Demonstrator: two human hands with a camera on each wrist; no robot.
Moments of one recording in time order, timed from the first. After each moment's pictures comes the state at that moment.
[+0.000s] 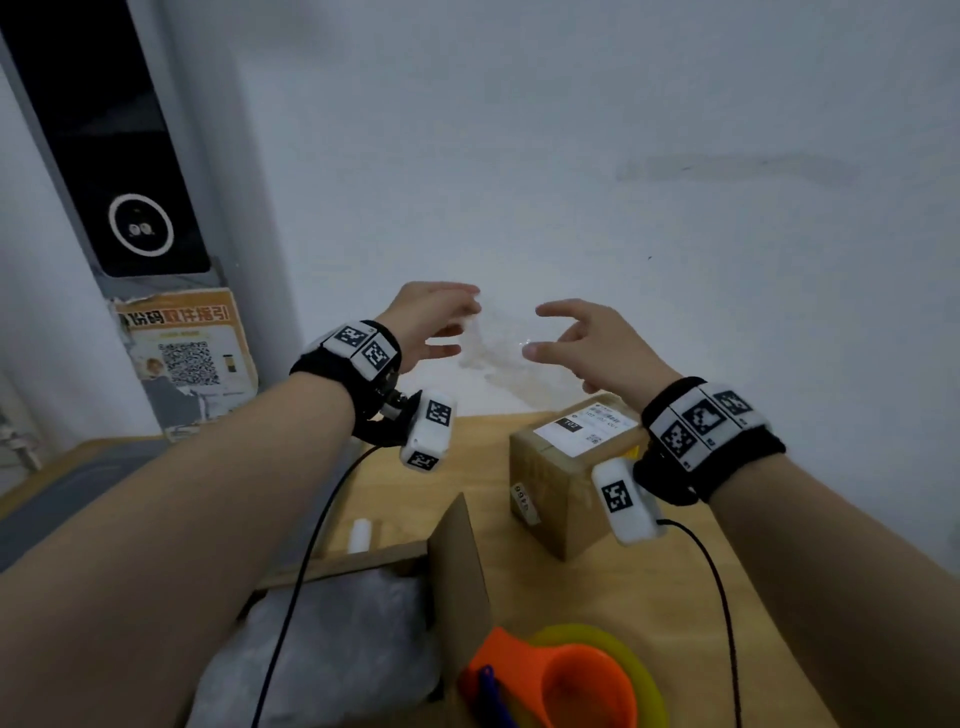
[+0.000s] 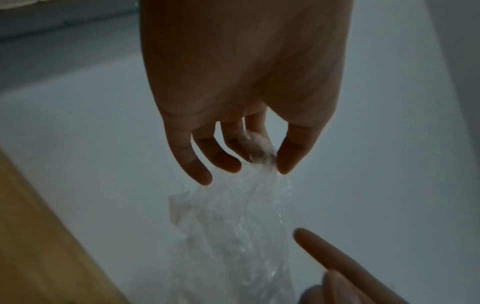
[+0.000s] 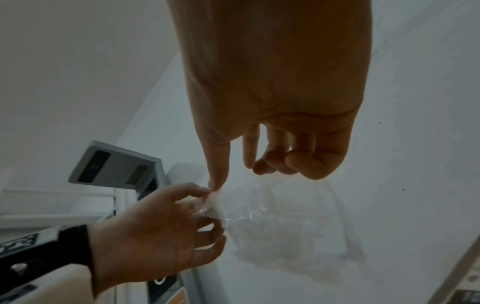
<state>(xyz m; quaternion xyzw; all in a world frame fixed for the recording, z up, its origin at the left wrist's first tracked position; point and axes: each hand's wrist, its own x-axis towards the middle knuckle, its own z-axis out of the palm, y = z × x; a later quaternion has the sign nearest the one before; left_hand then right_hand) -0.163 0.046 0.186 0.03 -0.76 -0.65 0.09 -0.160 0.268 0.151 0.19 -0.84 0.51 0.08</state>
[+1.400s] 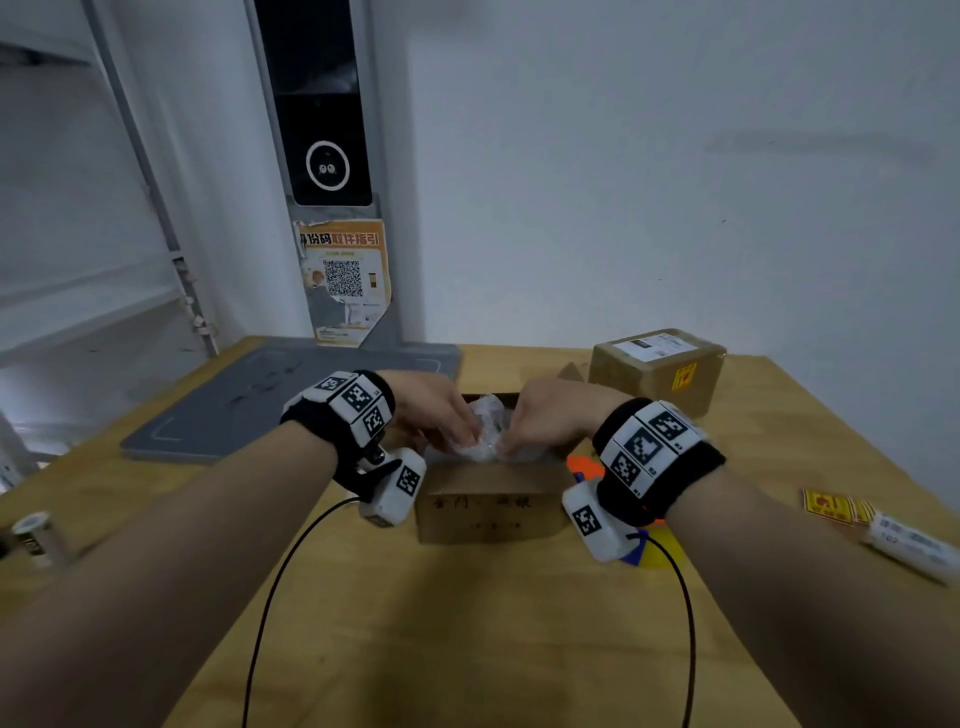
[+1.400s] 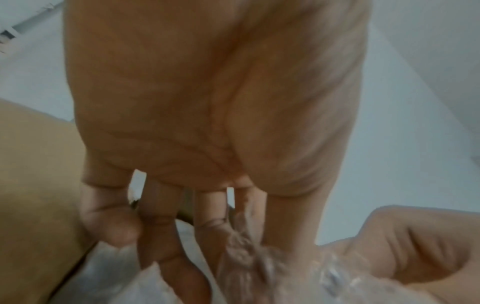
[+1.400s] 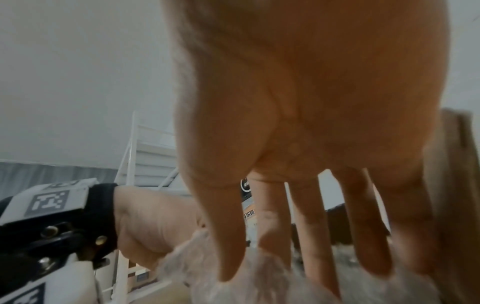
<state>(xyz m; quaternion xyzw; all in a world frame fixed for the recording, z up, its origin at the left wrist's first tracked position) 0.094 -0.048 0.098 0.01 -0.94 -0.28 -0.20 0.055 0.143 0.096 0.30 -0.93 0.12 -0.15</state>
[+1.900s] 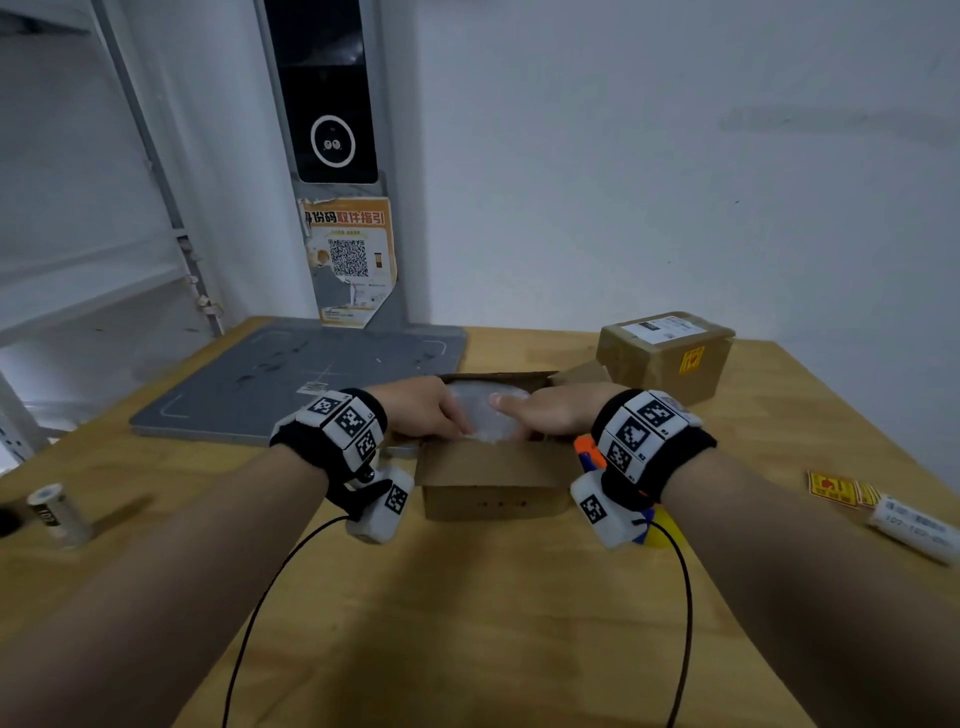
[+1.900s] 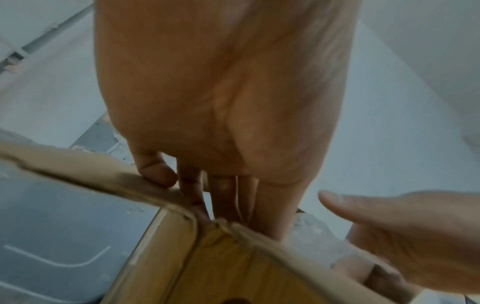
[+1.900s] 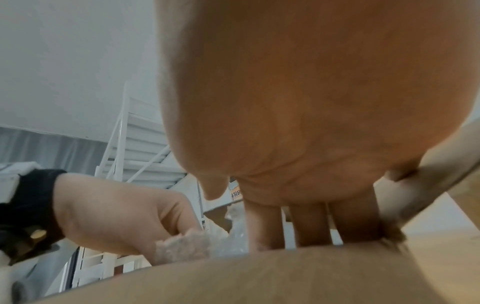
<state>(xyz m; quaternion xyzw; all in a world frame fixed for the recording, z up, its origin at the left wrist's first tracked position) 0.110 -0.064 0.065 -0.01 -0.97 -0.20 -0.13 0.067 0.138 0.084 0.23 -0.92 0.12 -0.28</state>
